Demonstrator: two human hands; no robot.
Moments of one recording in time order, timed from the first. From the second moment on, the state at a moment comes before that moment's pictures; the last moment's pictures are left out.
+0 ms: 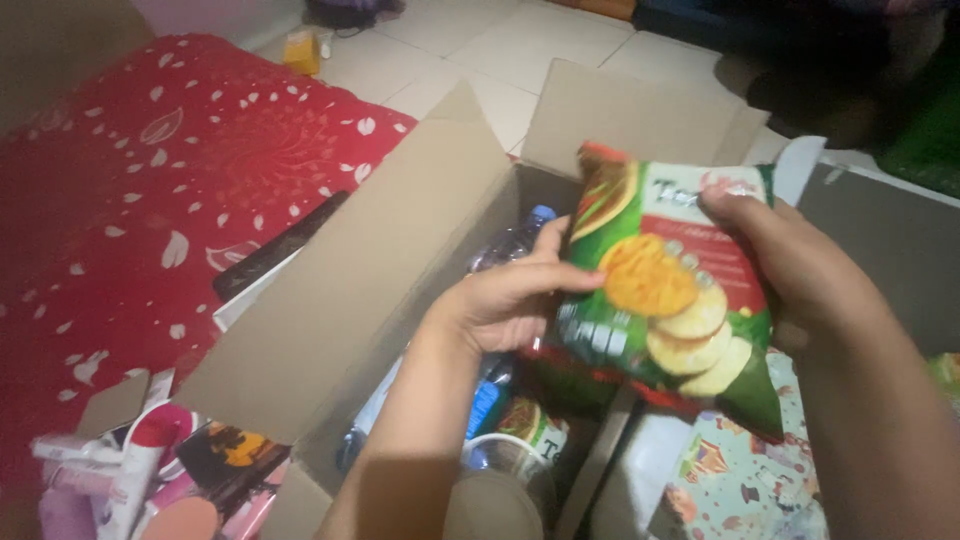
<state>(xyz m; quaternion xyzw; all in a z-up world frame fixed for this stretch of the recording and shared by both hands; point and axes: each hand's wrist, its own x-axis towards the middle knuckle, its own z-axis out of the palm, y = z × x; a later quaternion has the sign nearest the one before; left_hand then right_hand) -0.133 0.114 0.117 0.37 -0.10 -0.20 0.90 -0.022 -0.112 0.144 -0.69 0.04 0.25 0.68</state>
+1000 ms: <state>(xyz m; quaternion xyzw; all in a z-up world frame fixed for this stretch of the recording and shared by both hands) 0.086 -0.165 -0.071 0.47 0.10 -0.36 0.80 0.024 -0.333 -0.012 -0.74 0.24 0.12 0.62</state>
